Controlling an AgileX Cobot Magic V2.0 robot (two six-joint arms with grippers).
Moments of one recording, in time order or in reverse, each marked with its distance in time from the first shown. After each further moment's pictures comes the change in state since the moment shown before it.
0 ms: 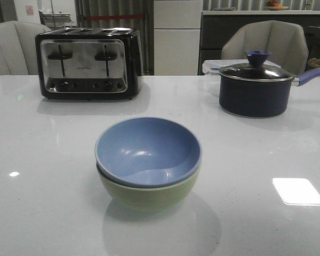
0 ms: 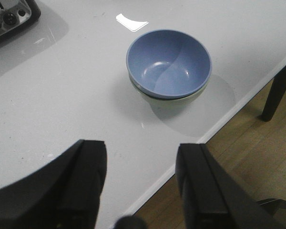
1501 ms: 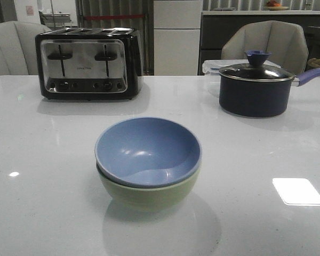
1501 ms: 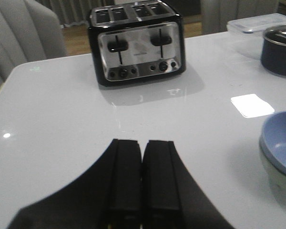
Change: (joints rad) left arm 0.483 -0.321 0.191 -0.033 -0.225 -0.052; right arm 0.000 0.000 0.000 -0.002 0.000 0.000
